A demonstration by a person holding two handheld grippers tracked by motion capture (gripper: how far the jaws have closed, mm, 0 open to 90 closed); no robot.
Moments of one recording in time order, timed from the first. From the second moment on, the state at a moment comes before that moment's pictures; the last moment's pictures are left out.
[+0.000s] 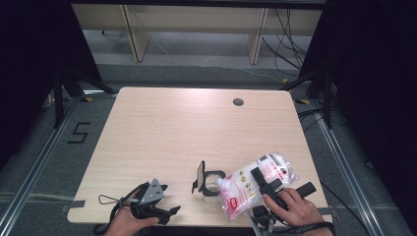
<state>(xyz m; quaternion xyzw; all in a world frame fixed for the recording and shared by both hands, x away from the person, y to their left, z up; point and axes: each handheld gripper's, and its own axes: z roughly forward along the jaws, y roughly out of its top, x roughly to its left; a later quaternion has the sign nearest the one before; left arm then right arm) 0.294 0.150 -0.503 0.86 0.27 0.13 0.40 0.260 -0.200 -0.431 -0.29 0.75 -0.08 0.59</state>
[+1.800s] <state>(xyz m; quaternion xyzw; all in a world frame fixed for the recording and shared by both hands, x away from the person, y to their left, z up) 0.294 0.152 -0.502 0.86 0.28 0.14 0.40 0.265 -0.188 -0.431 -0.30 0.76 -0.08 0.57</state>
